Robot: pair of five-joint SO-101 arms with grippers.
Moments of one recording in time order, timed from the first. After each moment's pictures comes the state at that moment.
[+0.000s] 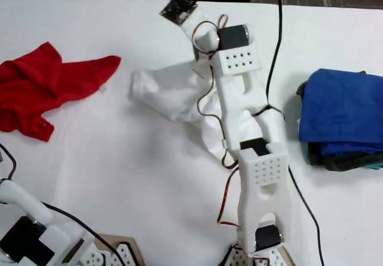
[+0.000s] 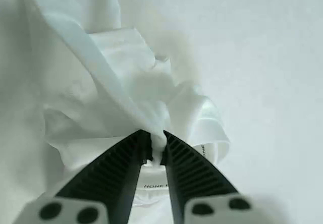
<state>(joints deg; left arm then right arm) -63.2 -12.2 23.3 66.2 -26.3 -19.5 39.4 -58.1 92.8 39.0</state>
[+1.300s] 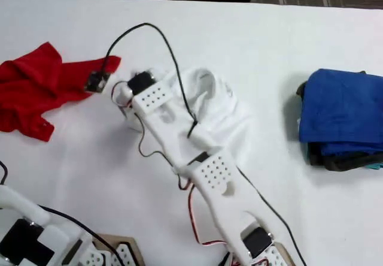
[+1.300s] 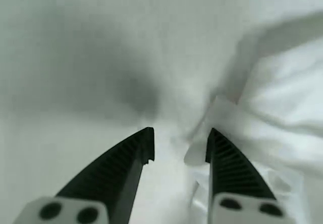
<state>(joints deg) -68.5 -12.2 23.3 66.2 -26.3 -42.8 59.0 -58.4 89.4 33.5</state>
